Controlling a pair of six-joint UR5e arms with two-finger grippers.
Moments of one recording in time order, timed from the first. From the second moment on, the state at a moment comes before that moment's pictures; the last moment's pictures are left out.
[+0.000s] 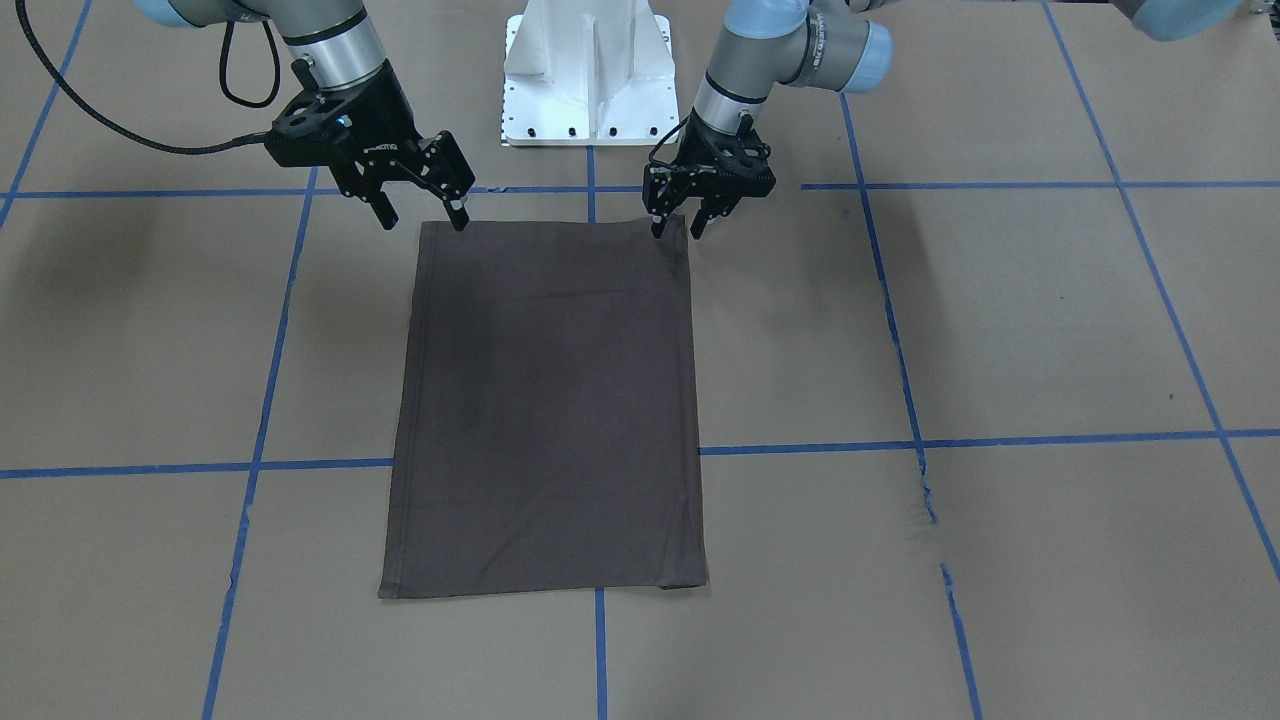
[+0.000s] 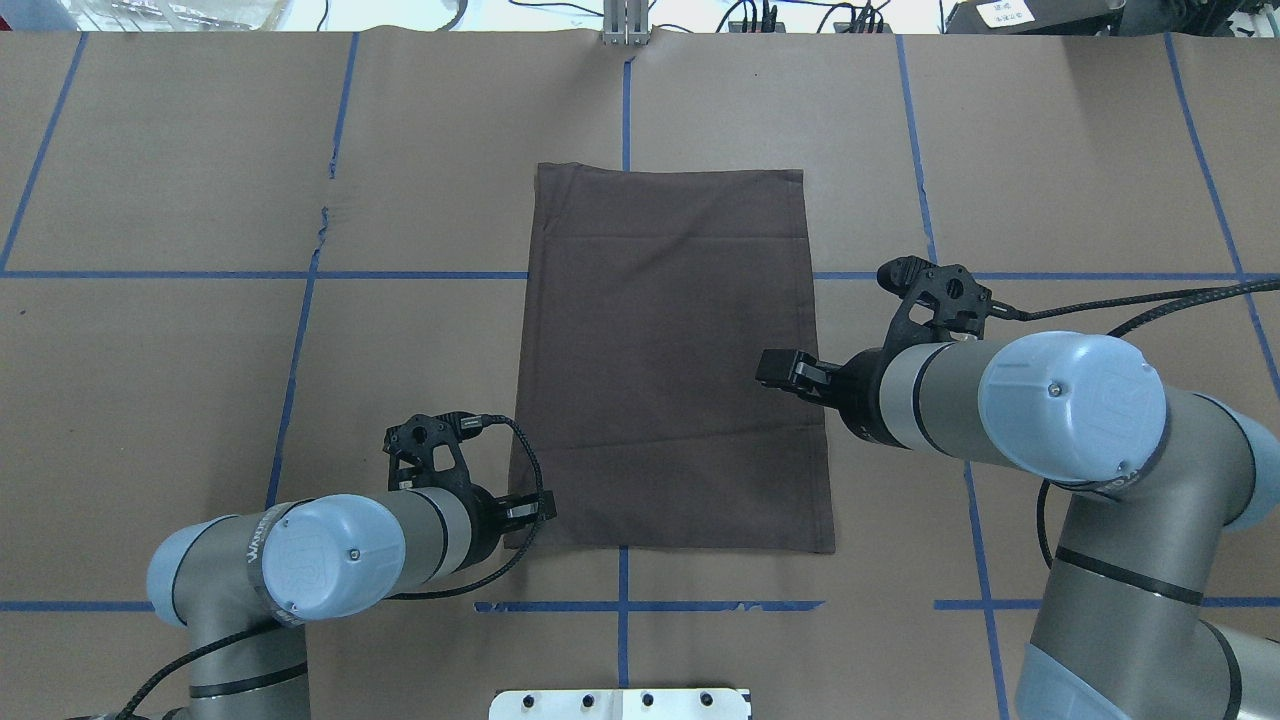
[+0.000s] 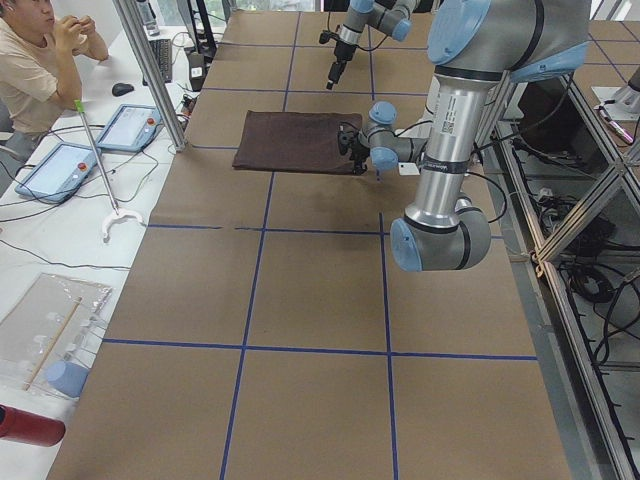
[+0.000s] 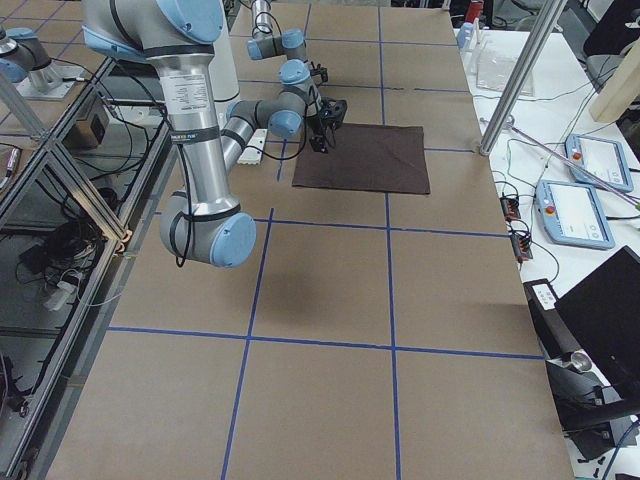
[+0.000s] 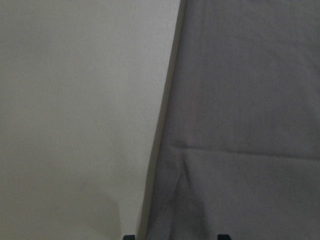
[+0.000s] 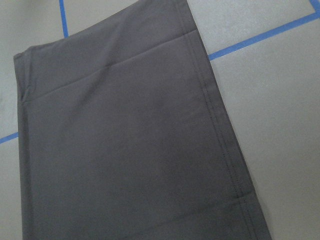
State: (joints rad) left arm -0.23 -1.93 -1.85 -2.01 -1.52 -1.61; right arm 0.46 -1.32 2.14 -1.36 1.62 1.61
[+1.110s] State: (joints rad) left arm -0.21 -1.93 -1.85 -2.01 -1.52 -1.61; right arm 0.46 -1.33 2.14 -1.36 1.62 1.60
